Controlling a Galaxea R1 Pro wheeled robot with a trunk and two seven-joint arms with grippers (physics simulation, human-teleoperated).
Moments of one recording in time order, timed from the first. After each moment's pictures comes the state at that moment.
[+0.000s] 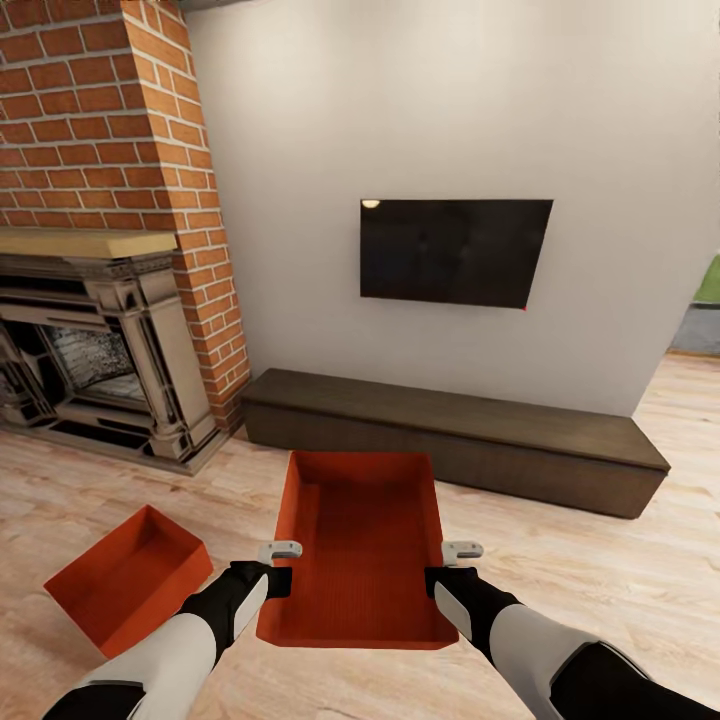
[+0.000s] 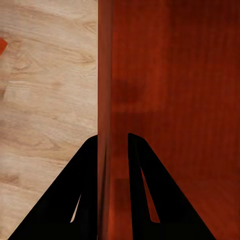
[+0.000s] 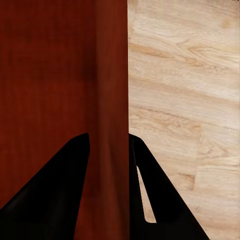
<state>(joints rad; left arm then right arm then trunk) -0.73 -0.09 0.00 -0.28 0.02 0.36 0.08 -0.80 0.11 0.54 -0.12 -0.55 0.19 -0.32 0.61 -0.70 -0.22</state>
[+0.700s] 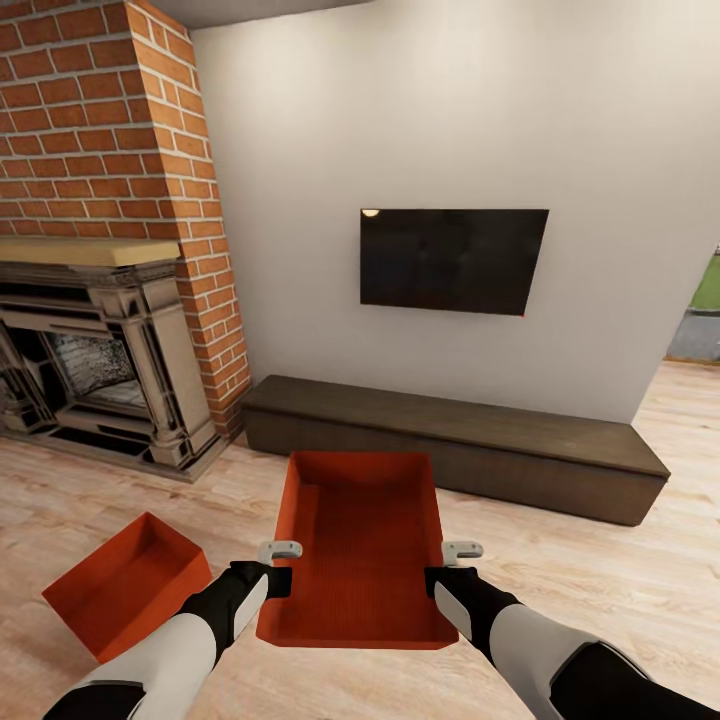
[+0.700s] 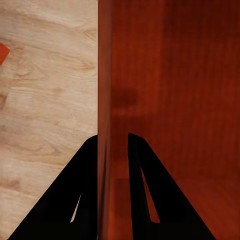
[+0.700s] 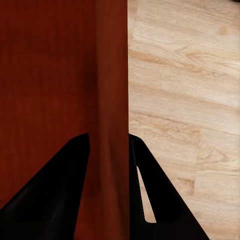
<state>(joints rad) -0.73 -0.09 0.00 -0.28 0.02 0.36 0.08 -0.80 0.11 0.54 -0.12 -0.55 0.19 -0.32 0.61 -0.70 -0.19</state>
